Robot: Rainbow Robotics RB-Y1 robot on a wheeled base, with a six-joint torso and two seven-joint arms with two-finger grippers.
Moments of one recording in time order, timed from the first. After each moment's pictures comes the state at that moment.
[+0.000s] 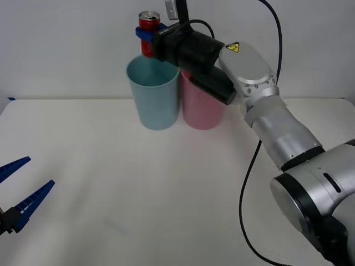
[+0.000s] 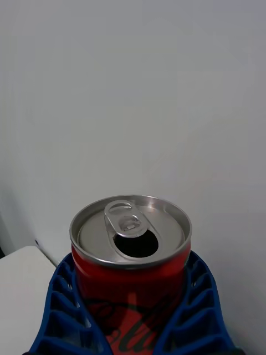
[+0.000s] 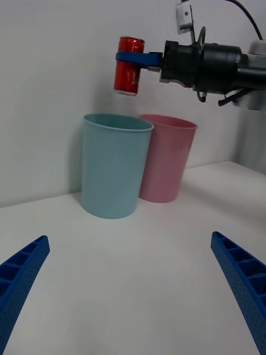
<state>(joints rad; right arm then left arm) -1.07 -0.11 0.18 -0.82 1.40 -0.41 -0.22 0.35 0.40 0.52 -1.66 -0.96 -1.22 0.00</state>
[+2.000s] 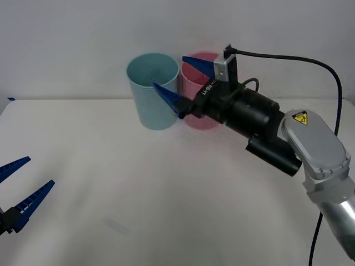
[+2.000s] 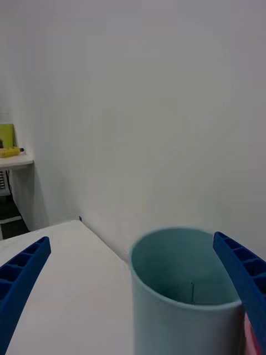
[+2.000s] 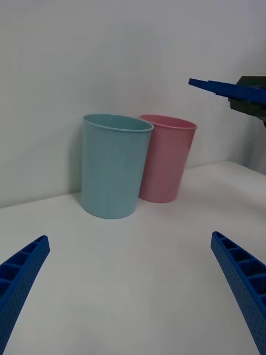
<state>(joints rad) -0.41 -0.39 0.27 -1.65 1.27 -0.55 -0.20 0.35 0.40 0.52 -1.66 -0.96 -1.22 0.00</state>
